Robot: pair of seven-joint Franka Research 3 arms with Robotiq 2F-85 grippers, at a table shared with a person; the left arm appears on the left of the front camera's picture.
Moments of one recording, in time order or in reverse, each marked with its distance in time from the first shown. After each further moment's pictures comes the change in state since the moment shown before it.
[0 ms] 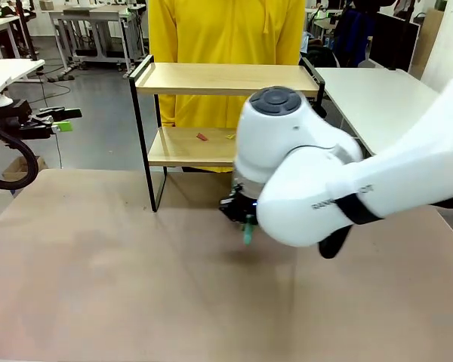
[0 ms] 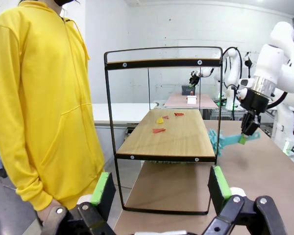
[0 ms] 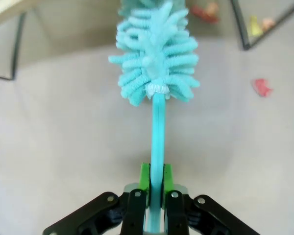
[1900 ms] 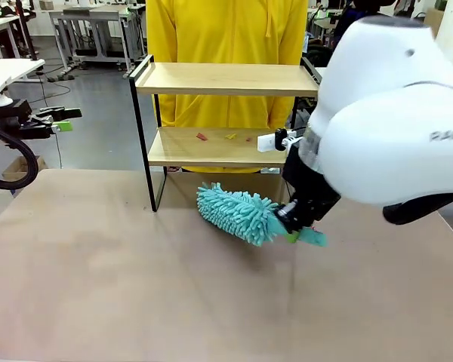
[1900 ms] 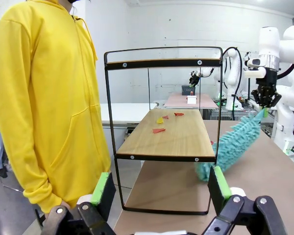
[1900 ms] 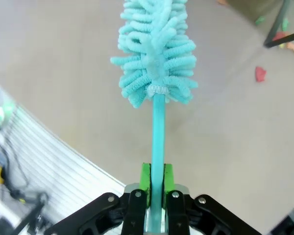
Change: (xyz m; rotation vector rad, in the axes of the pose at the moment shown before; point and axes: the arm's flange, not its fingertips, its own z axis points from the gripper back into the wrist) left arm 0.000 0.000 0.000 0.000 0.000 0.000; right arm -0.032 -0.079 0.109 0.142 0.218 0.725
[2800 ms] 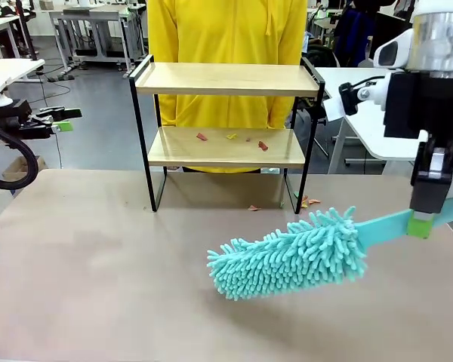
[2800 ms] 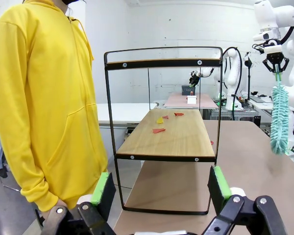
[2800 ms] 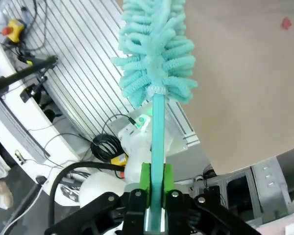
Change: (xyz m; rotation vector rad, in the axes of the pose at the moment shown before) left arm 0.000 0.000 0.000 0.000 0.000 0.000; right arm -0.065 -0.026 0.139 0.087 0.366 0.391
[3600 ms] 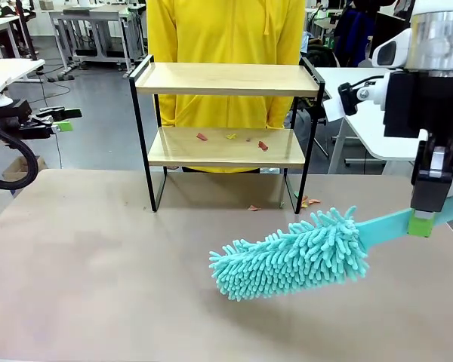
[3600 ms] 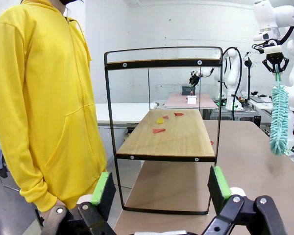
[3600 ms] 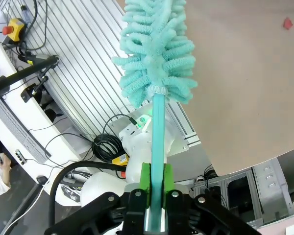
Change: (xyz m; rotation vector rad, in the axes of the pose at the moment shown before) left arm 0.000 0.000 0.000 0.000 0.000 0.000; right arm 0.001 0.003 0.000 0.010 -0.008 -0.001
